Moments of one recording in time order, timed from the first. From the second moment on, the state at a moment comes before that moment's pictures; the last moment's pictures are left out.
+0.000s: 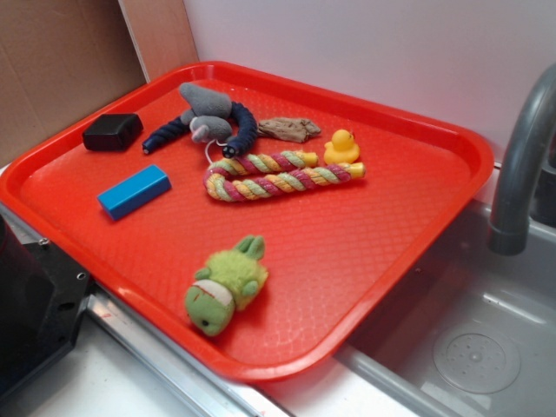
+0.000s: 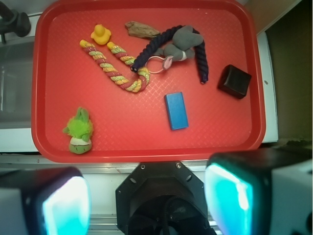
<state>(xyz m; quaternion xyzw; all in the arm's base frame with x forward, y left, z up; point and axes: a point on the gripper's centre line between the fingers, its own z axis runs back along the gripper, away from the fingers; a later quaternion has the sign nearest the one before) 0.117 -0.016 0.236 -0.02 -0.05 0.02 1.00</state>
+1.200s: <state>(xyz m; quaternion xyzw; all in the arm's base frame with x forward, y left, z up) 0.288 -0.024 0.103 -0.05 -0.07 -0.06 0.99</state>
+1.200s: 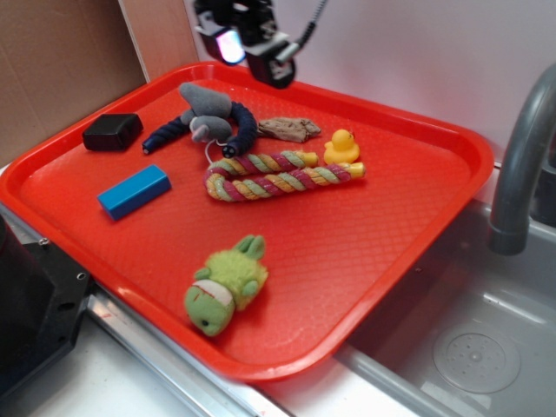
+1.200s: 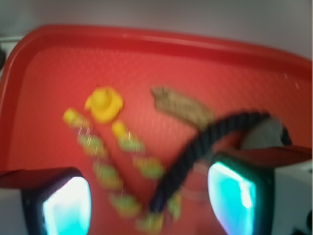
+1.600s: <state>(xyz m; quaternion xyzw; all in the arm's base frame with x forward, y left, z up) 0.312 -0.055 0.055 -0.06 -0.06 -0.11 0.99</state>
